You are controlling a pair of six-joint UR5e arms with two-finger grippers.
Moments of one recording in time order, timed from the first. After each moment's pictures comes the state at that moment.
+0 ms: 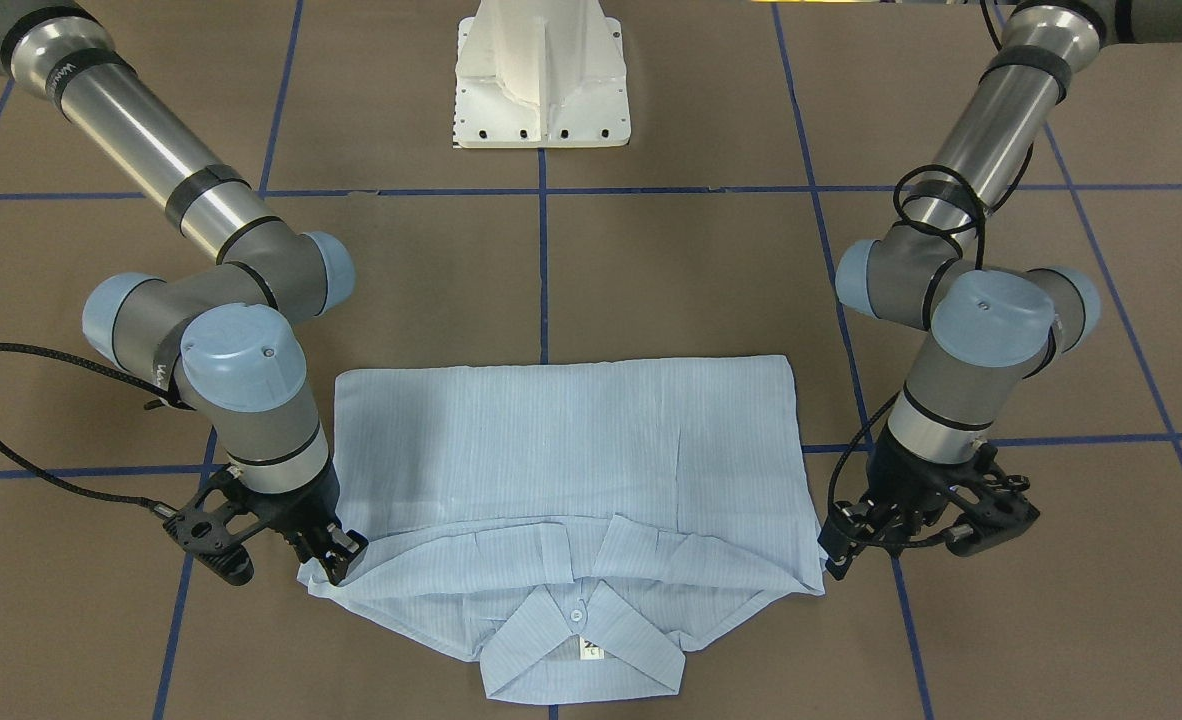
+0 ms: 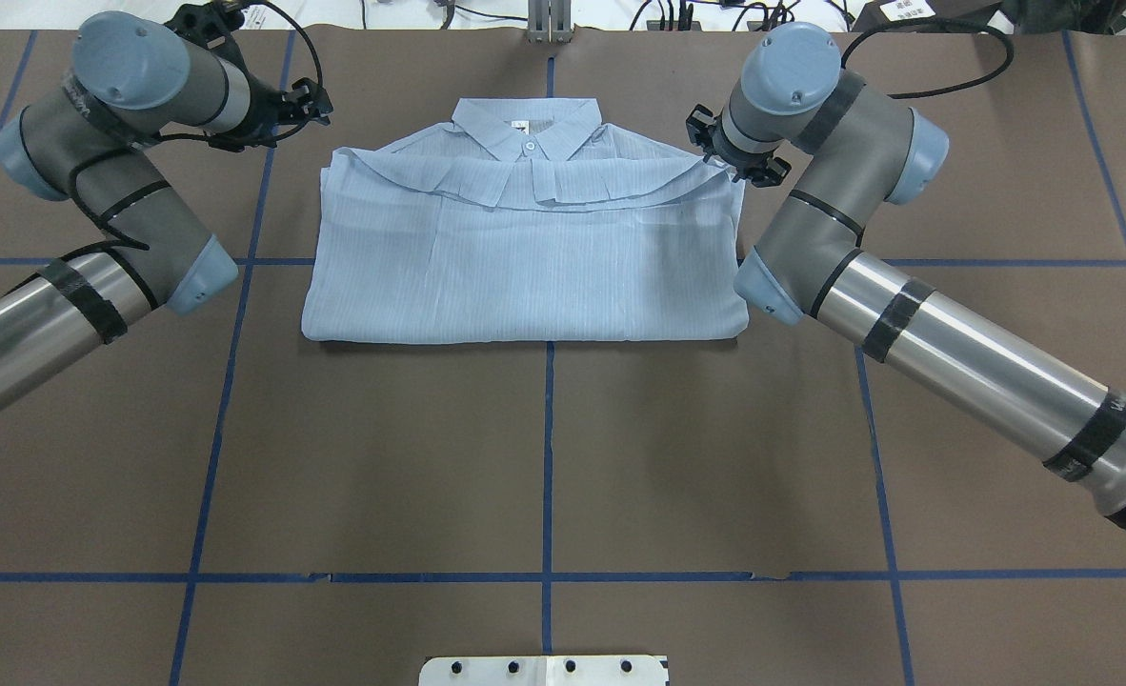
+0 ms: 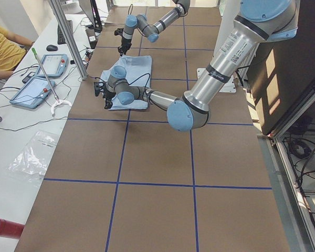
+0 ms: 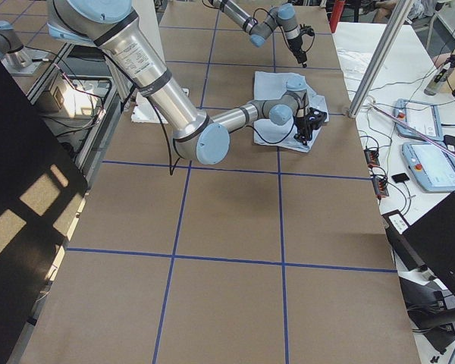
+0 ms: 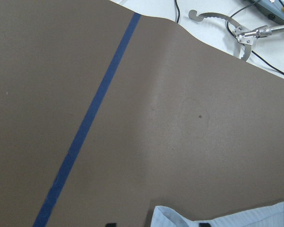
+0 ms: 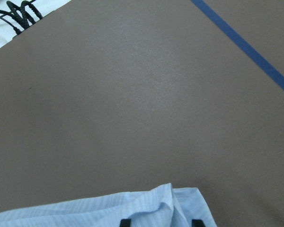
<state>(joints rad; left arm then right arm) -0.92 -2.20 -1.17 -2.32 -1.83 -1.34 0.82 -0.82 1.16 -1.14 1.78 1.61</state>
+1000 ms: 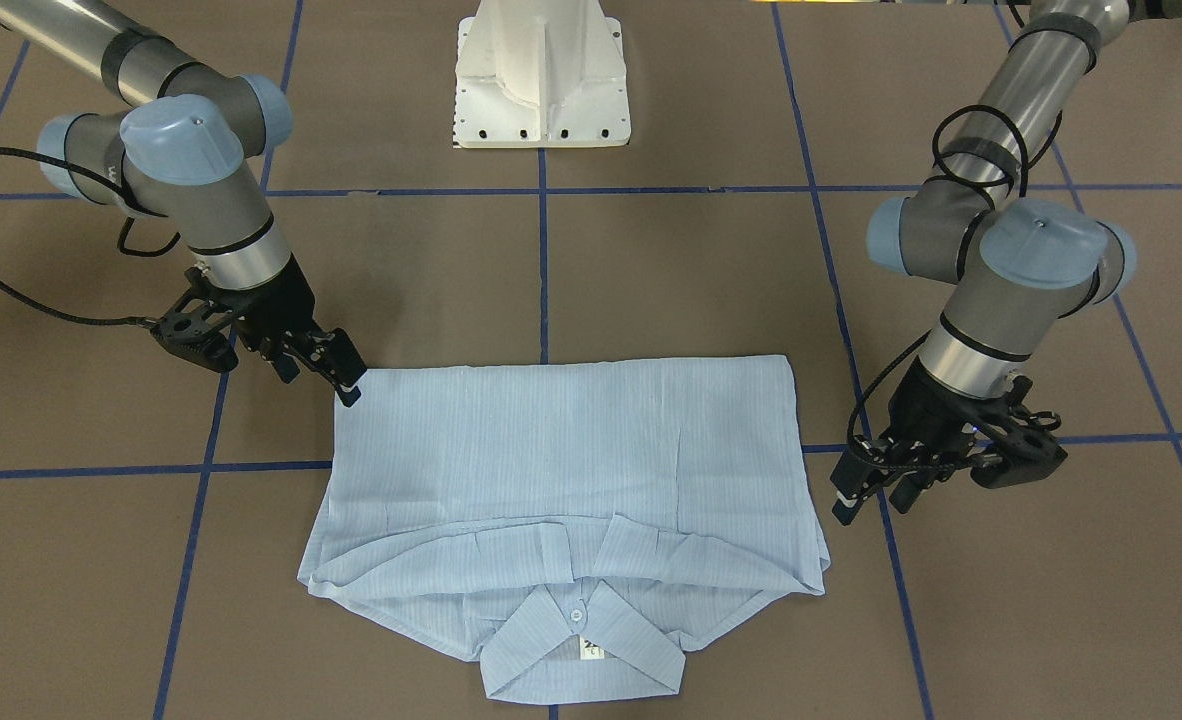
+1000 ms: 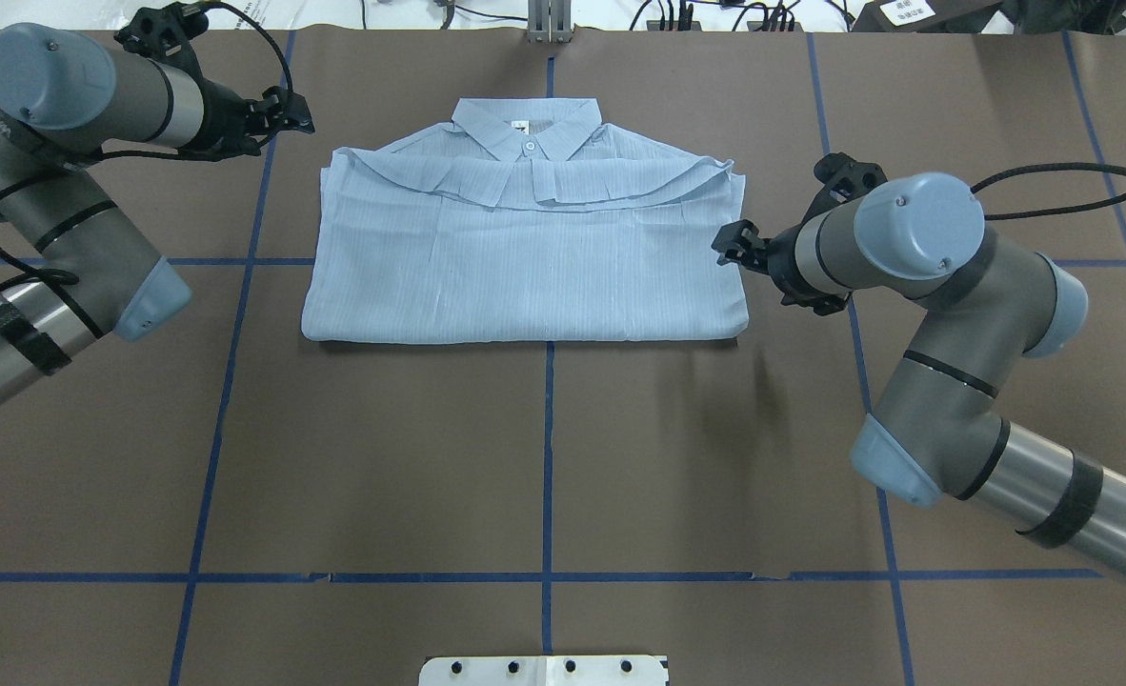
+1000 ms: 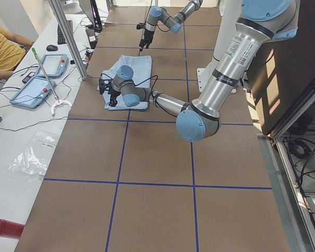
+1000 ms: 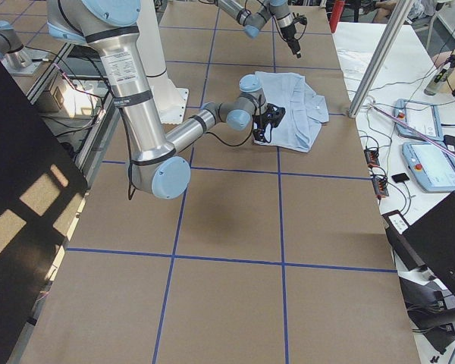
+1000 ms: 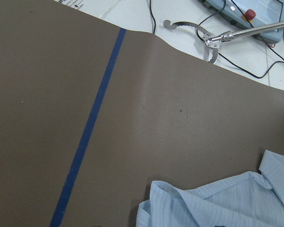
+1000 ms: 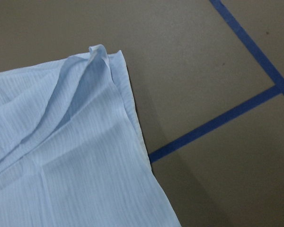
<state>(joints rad) -0.93 -2.09 -1.35 -2.37 -1.88 -1.33 0.67 -1.22 1.72 -1.15 1.78 1.66</state>
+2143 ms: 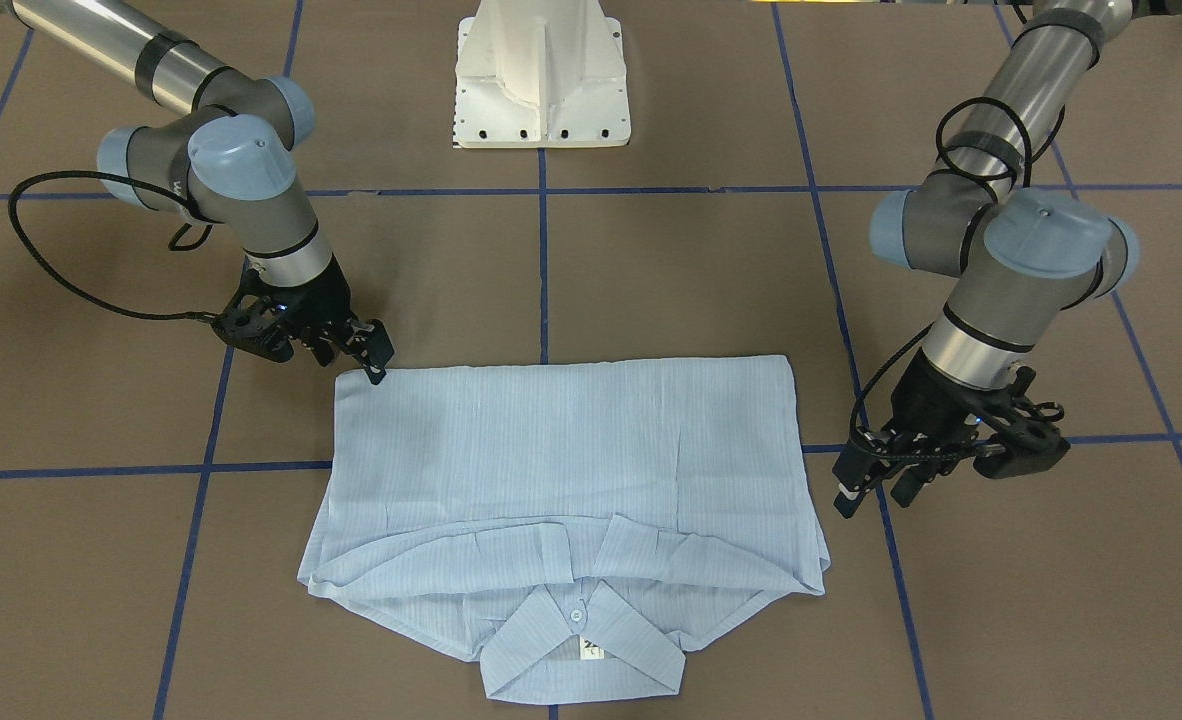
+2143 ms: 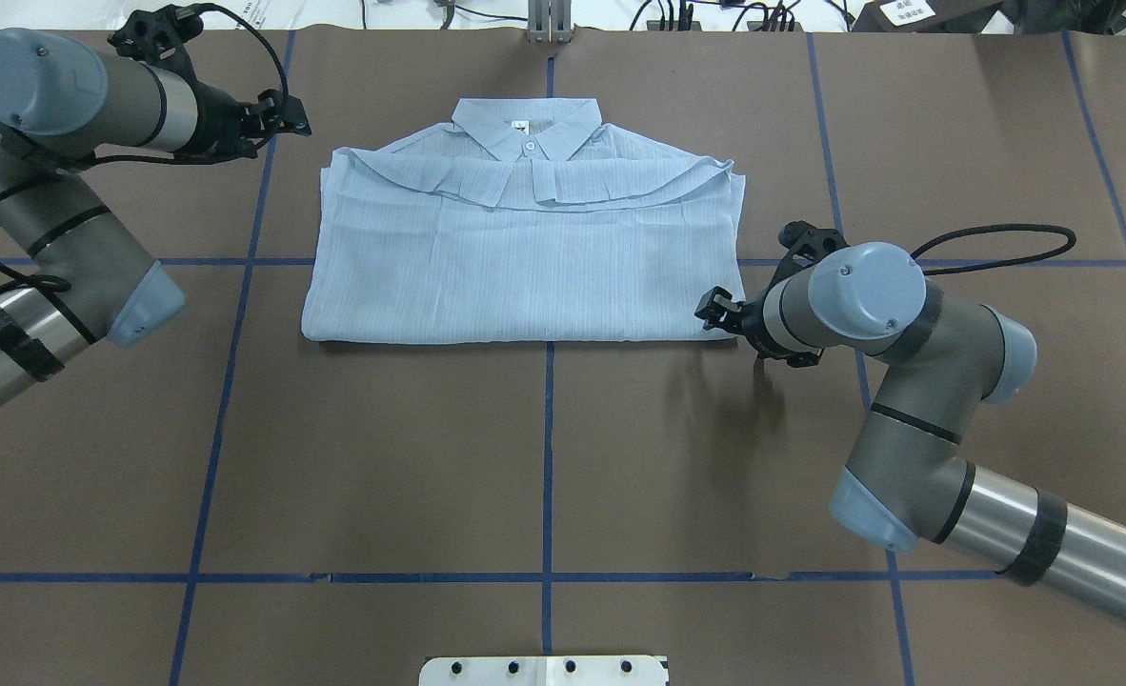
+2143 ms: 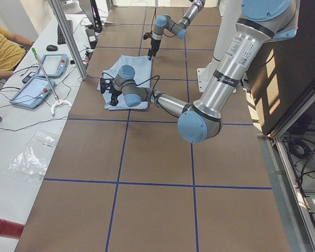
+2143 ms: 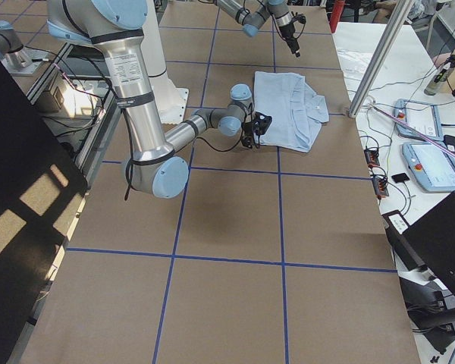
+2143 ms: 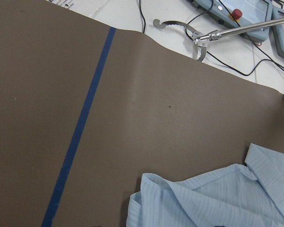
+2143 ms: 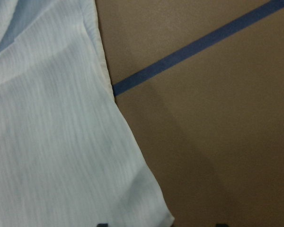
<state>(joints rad) -0.93 -2.07 -1.36 -2.37 -1.88 -1.32 0.59 -1.22 1.65 -1.14 1.77 1.66</state>
